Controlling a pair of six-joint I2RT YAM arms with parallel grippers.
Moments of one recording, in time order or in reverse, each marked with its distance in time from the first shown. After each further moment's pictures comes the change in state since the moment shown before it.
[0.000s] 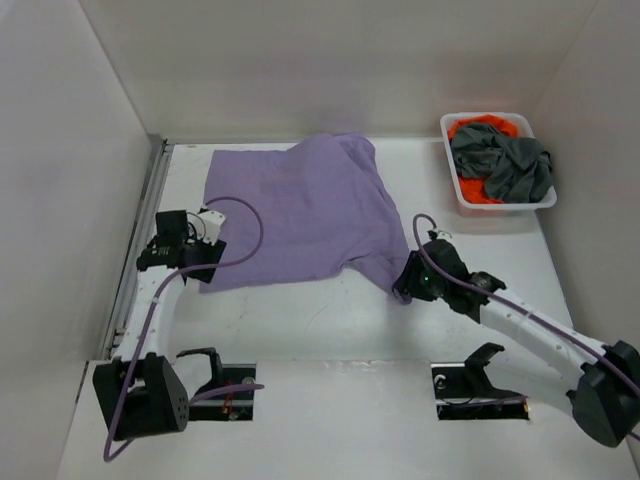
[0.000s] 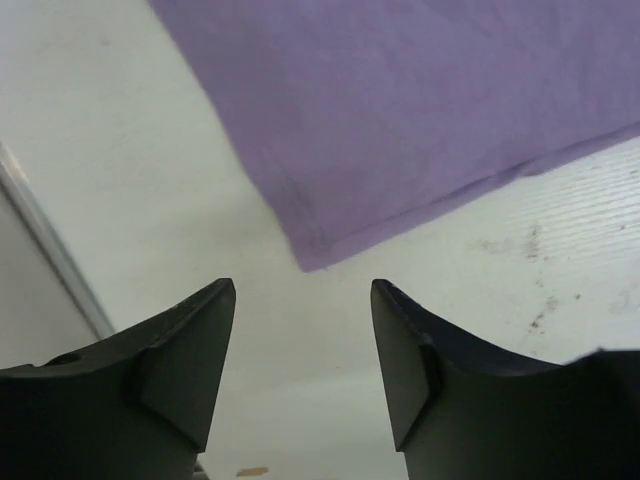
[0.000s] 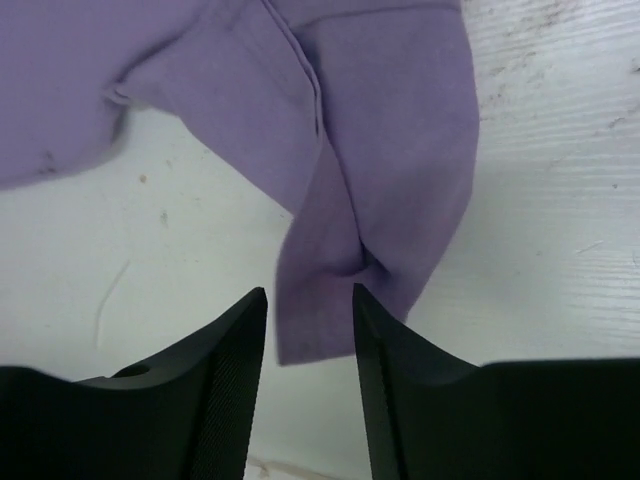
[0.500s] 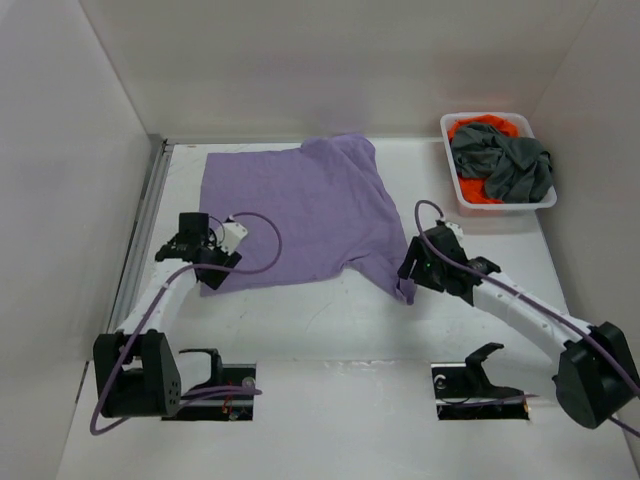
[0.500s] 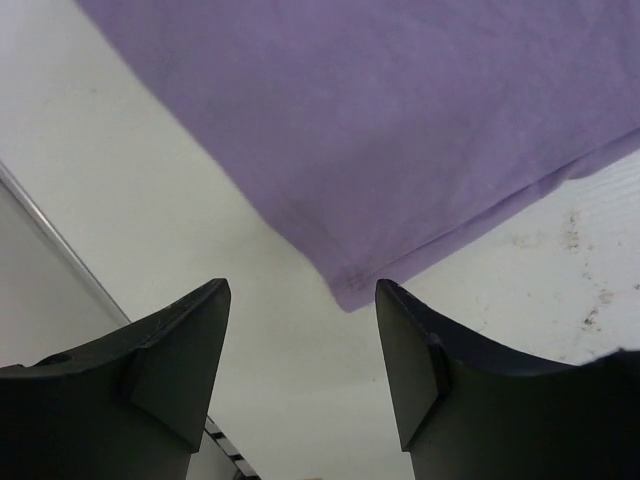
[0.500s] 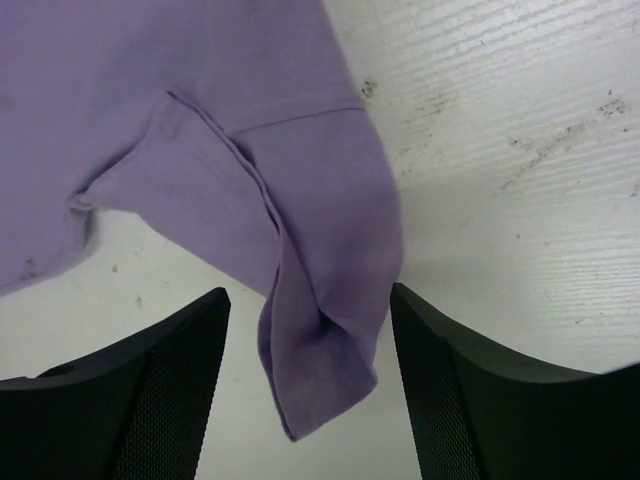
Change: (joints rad) left arm -0.064 0.058 -0.018 0.040 -0.048 0.145; right arm -0.105 0.037 0.059 -0.023 0.084 0.005
